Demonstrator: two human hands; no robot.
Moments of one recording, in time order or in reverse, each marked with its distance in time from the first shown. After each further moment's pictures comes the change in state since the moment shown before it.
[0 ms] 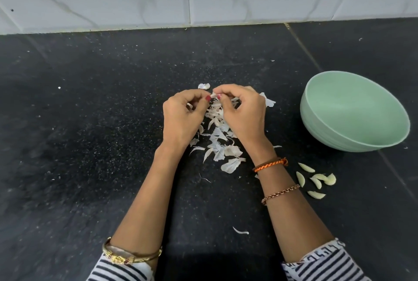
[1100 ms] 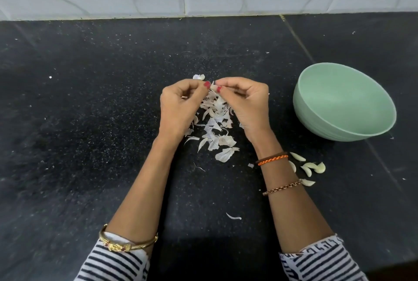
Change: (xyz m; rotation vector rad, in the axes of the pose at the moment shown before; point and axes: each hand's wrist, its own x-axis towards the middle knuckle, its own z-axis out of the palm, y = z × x) left_hand -0.002 0.004 0.002 -0.270 -0.030 -0.076; right_hand -0.003 -0.006 -0.022 0.498 -0.114 0.252
